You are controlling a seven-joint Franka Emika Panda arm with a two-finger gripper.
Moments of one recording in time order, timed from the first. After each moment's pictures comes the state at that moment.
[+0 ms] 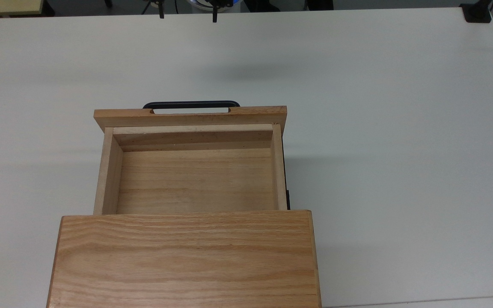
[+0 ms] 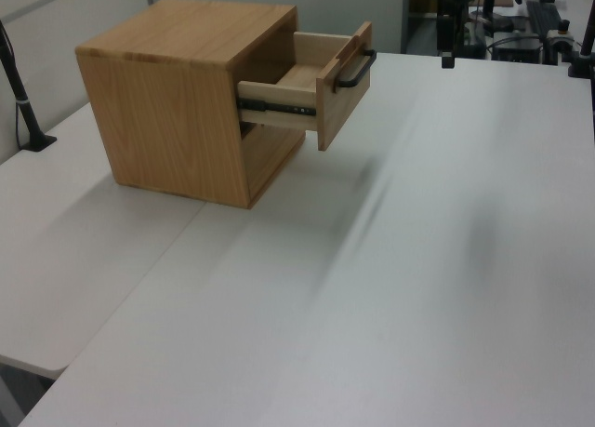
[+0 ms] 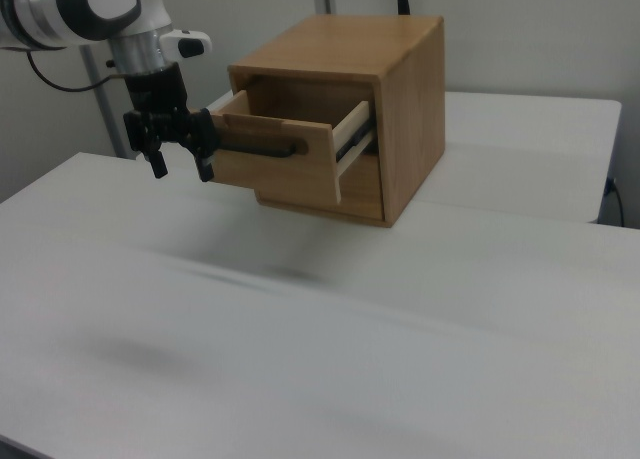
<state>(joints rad) 0.10 0.00 -0.03 -1.62 -0.11 1.56 0.03</state>
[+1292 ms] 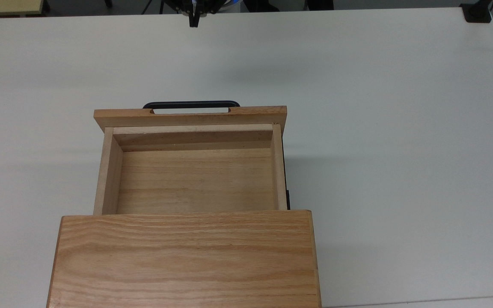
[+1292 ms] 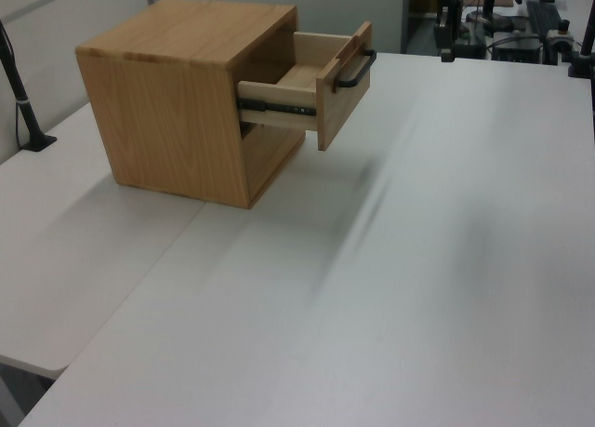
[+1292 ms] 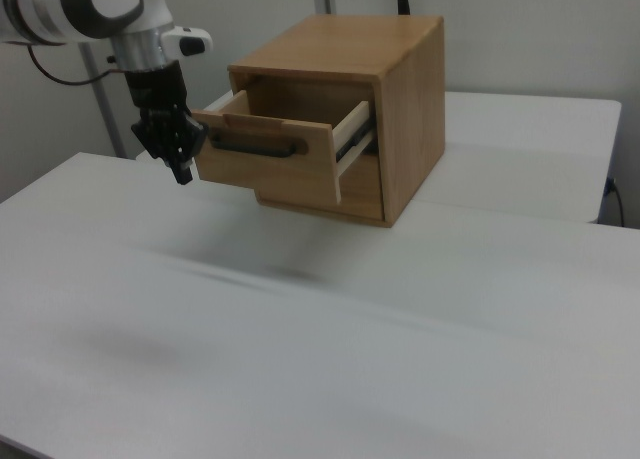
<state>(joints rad) 0.10 0.03 -0.03 -1.59 -0.07 1.56 0.03</state>
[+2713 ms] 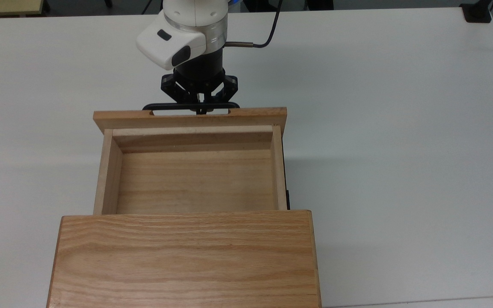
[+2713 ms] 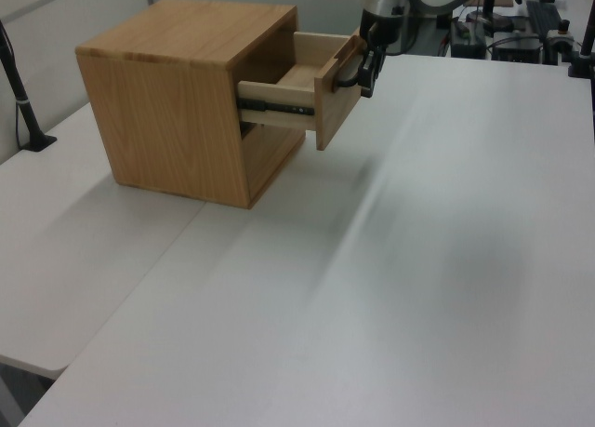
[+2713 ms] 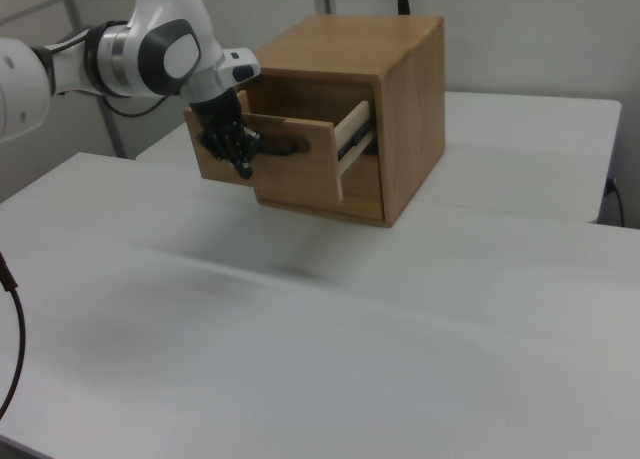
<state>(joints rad) 0.09 0.29 -0.03 -1.51 -0.06 2.00 0.03</state>
